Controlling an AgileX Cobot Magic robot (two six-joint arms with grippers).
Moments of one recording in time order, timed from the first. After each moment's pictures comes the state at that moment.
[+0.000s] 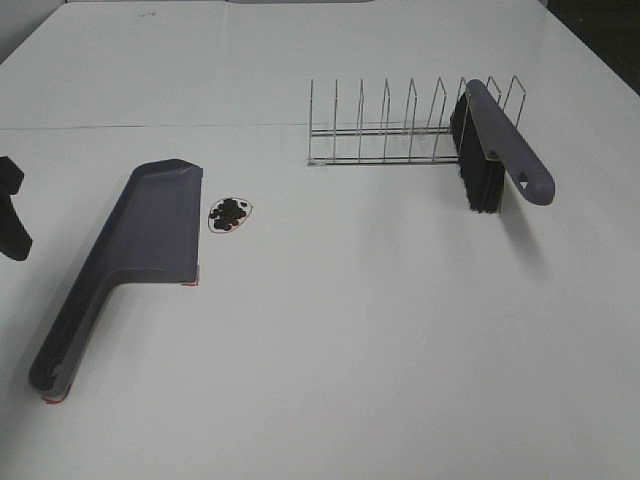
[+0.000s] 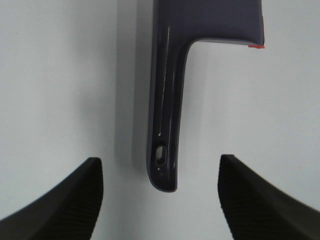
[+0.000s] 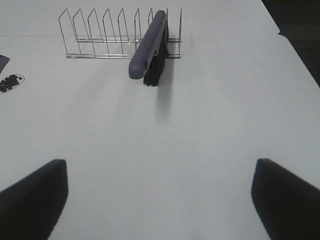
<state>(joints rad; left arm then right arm) -0.03 1.55 -0.96 -0.32 0.90 0.10 -0.11 0.00 -0.51 0.08 1.06 -0.09</state>
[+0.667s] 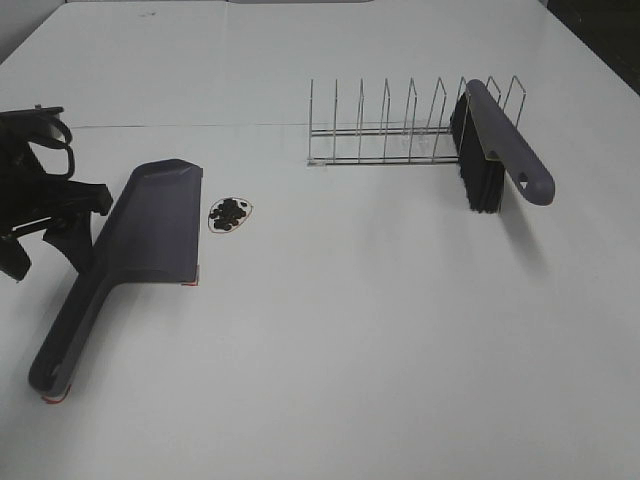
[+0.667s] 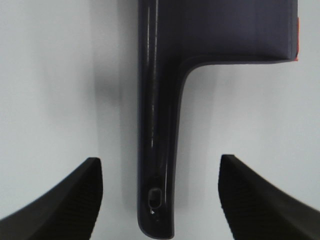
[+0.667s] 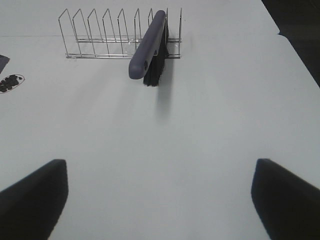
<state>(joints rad) -0.19 1.86 -1.17 -0.17 0.95 -0.08 -0.11 0.00 -0.51 0.08 1.06 -0.09</state>
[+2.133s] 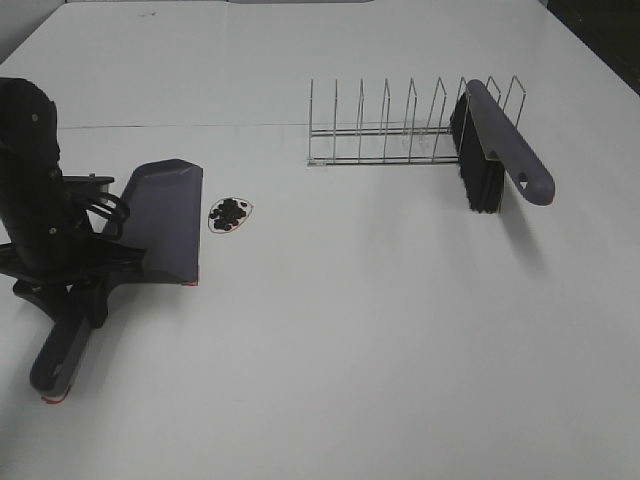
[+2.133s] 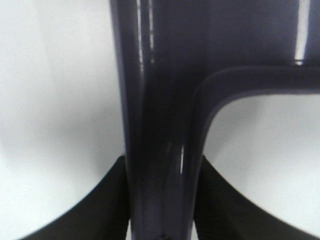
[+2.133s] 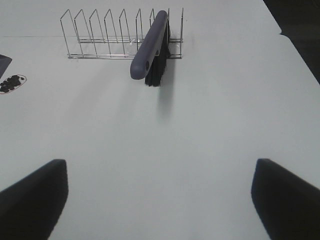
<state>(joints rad) -0.25 2.08 -1.19 -0.09 0.87 -0.18 -0.11 0.00 -0.51 0.09 1.06 -0.09</state>
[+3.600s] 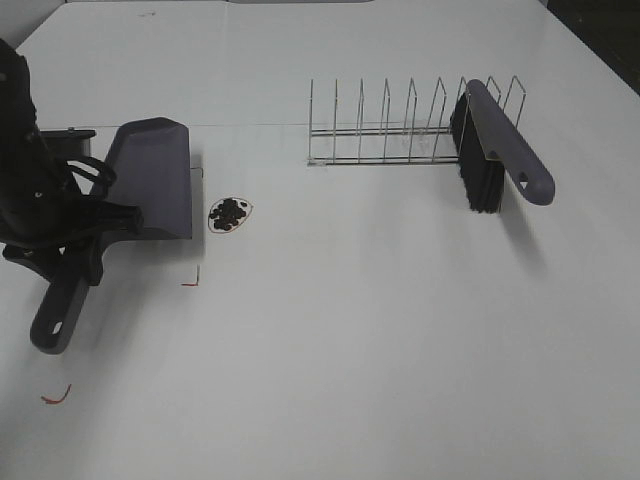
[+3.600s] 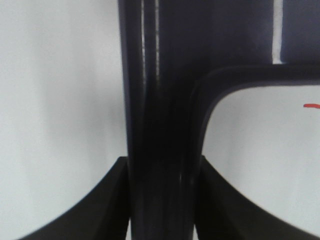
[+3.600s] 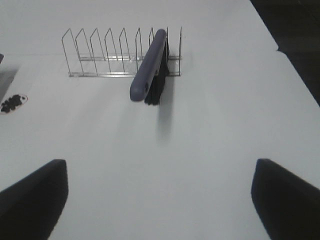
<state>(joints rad) -0.25 1.96 -1.18 -0.05 0.83 -0.25 -0.11 0.06 -0.53 0.09 0.97 -0.09</state>
